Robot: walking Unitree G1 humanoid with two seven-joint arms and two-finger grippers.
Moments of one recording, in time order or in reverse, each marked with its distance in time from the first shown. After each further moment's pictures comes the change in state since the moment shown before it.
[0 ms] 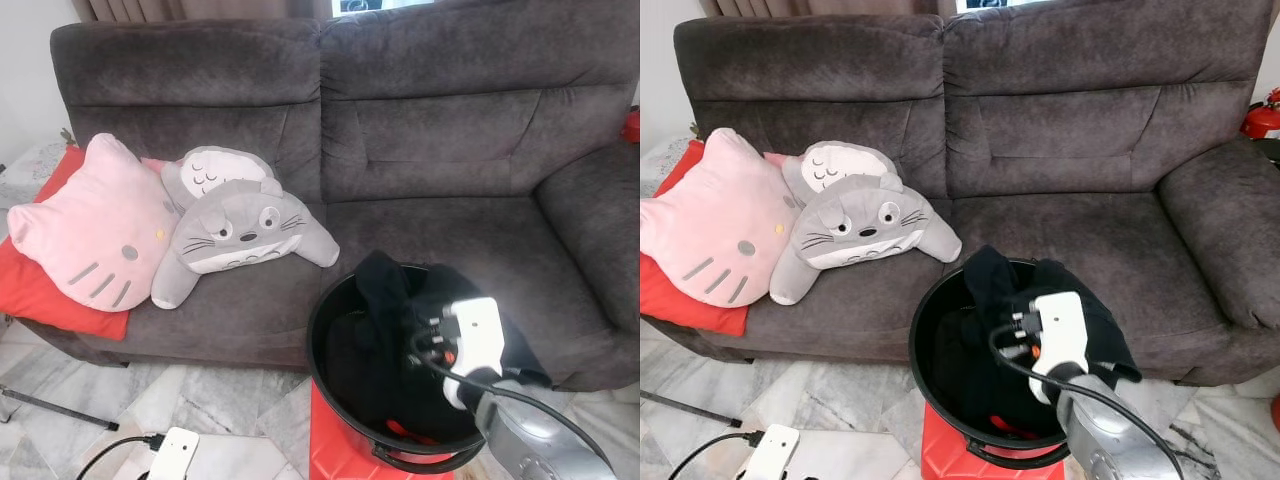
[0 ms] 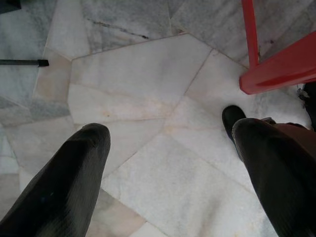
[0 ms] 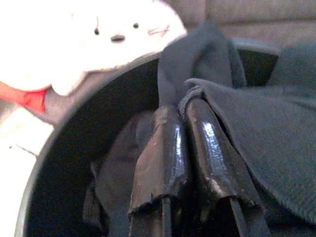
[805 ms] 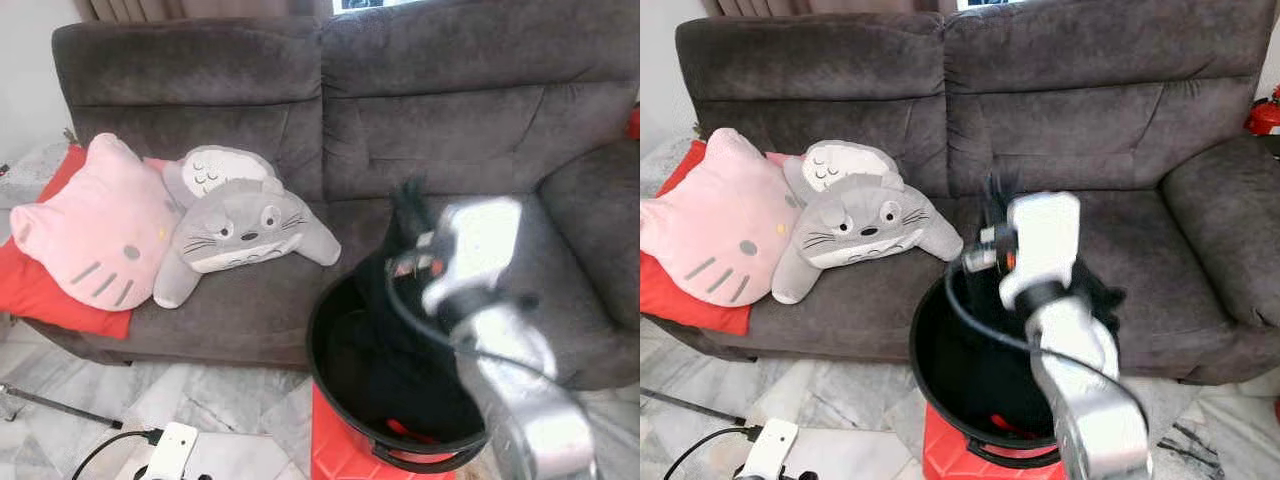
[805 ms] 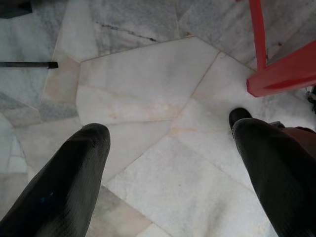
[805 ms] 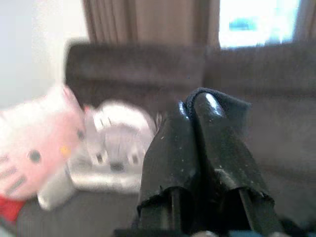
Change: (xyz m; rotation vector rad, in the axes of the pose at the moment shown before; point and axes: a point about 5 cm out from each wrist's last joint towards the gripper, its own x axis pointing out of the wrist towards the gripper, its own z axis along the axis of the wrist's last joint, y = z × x) left arm 0.000 0.004 0.005 0.006 -0.012 0.019; right arm 0.009 0.032 0.086 -0.198 -0.479 -0.053
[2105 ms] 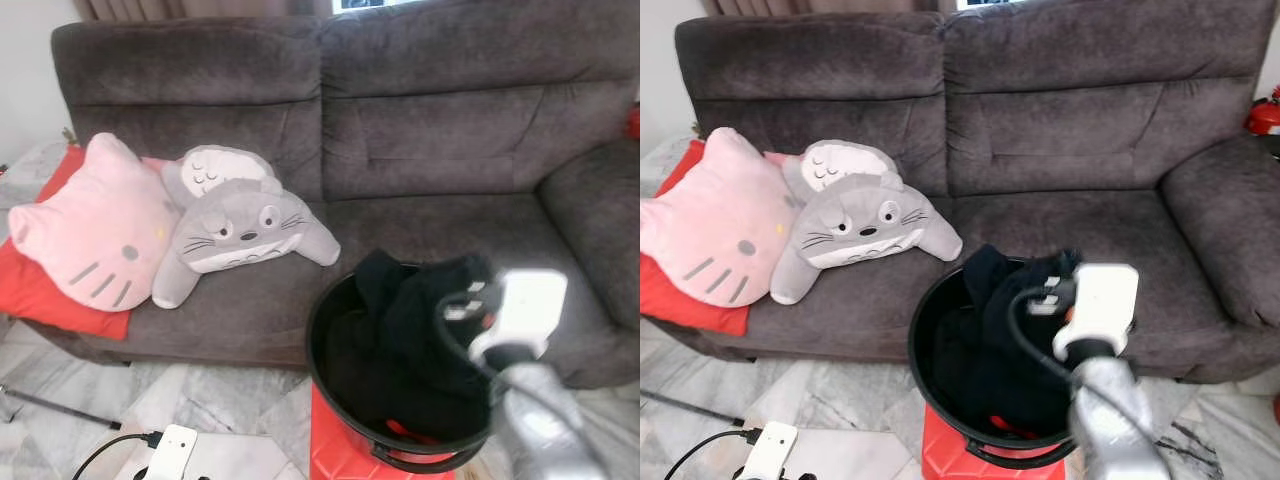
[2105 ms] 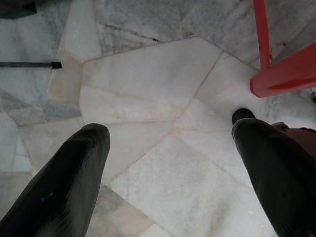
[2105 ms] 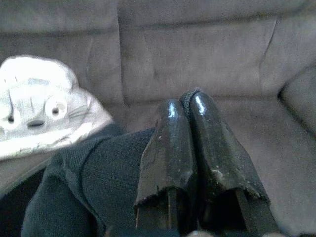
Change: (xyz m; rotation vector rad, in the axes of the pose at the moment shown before) left arm 0.000 -0.001 -0.003 -0.003 0.001 0.022; right arm -0.041 -0.034 -0.059 0.028 0.195 -0.298
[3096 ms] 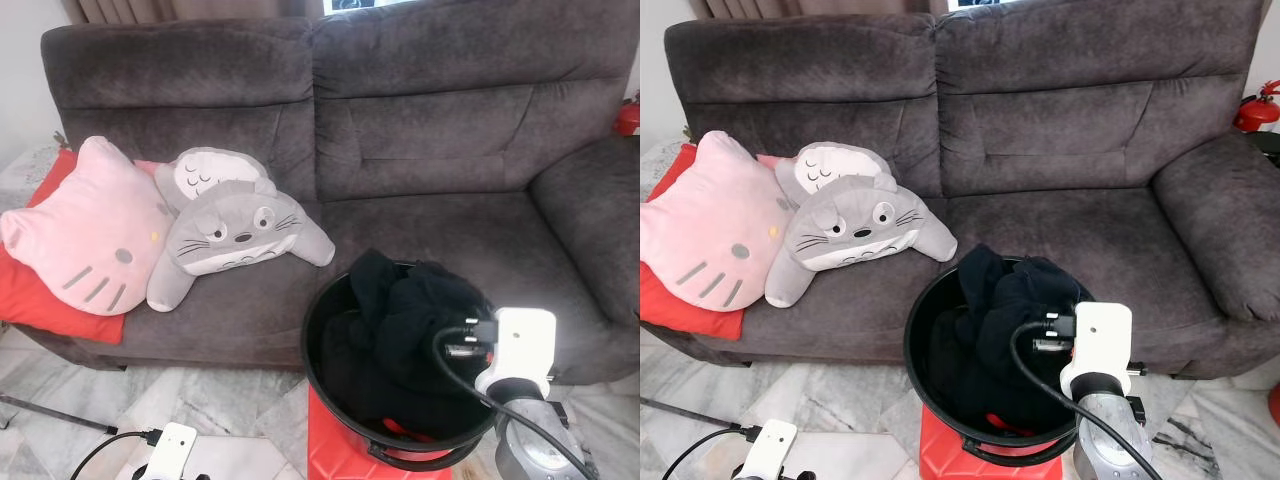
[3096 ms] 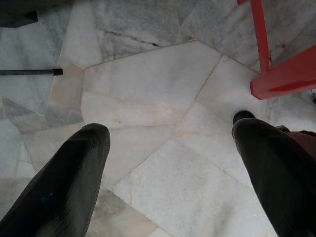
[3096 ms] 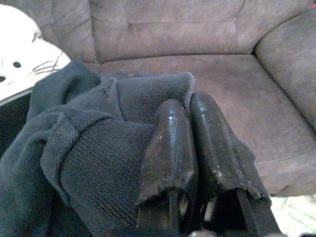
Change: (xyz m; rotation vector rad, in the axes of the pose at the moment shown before) left arm 0.000 0.002 0.002 0.008 -0.007 0.001; right arm -0.020 -0.013 -0.017 -0.057 0.144 -0.104
